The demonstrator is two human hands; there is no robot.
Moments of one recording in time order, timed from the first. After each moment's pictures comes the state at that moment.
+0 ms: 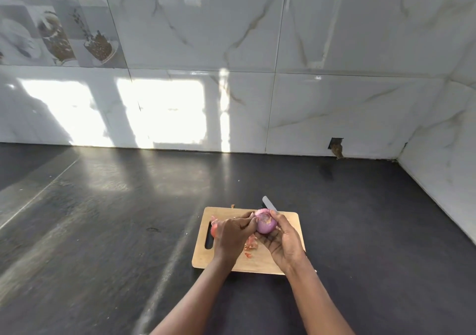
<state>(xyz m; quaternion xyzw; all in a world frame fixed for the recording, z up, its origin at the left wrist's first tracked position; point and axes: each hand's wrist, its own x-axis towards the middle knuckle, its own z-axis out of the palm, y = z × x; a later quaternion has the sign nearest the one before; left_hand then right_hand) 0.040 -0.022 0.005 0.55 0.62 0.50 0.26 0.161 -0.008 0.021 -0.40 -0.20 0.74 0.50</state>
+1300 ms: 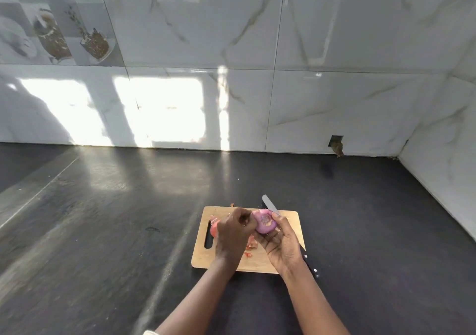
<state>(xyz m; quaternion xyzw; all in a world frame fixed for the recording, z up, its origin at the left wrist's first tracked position) 0.049 -0.021 0.015 0.53 0.68 0.50 0.13 0.159 -0.011 0.012 -0.35 -0.15 0.76 0.53</state>
